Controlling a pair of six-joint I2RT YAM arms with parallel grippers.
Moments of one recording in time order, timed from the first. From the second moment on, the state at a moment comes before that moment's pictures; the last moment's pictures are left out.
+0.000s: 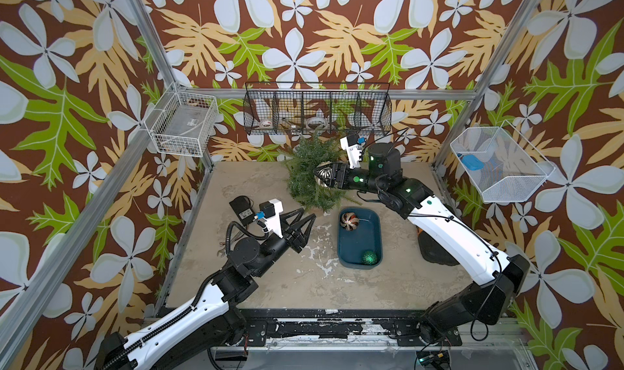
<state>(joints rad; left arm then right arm) -0.80 0.77 0.54 0.40 -0.08 -0.46 0.61 1.54 1.61 -0.37 -0.36 0.61</state>
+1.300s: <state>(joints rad) -0.75 1.17 0.81 0.34 -0.12 -0.45 0.60 1.44 1.46 -0.26 -0.33 0.66</state>
